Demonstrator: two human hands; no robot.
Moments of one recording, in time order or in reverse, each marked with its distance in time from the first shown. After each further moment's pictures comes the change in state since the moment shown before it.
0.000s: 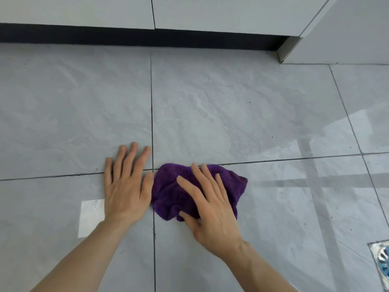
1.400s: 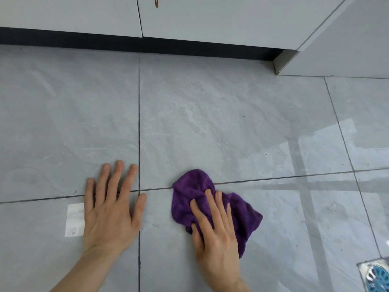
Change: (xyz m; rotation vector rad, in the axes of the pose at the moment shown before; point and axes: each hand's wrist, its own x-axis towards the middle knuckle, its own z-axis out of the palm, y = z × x) left_hand 0.014 -0.007 0.025 0.241 -0.060 -0.002; right_hand -0.008 0.041 0.041 -0.093 0.224 0.195
